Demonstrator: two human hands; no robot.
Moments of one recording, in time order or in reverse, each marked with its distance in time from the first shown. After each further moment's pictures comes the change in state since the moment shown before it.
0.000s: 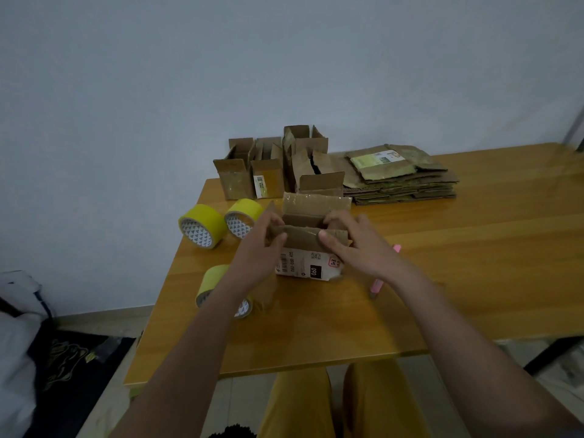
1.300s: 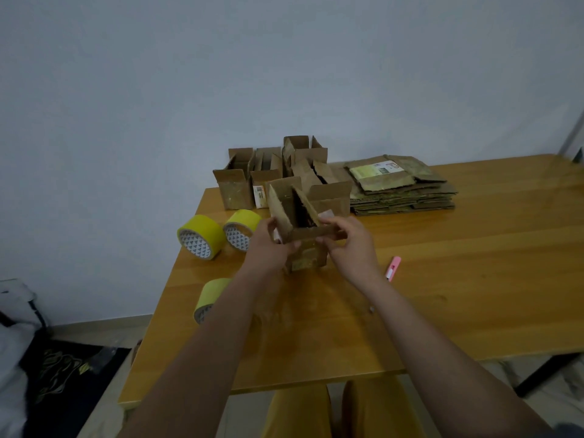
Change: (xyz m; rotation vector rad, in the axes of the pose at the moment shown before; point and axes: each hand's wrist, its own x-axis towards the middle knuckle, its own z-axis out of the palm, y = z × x) left_hand 0.030 0.011 0.016 -0.254 0.089 -0.289; right_hand 0.027 -0.004 0.030 0.286 0.443 -0.050
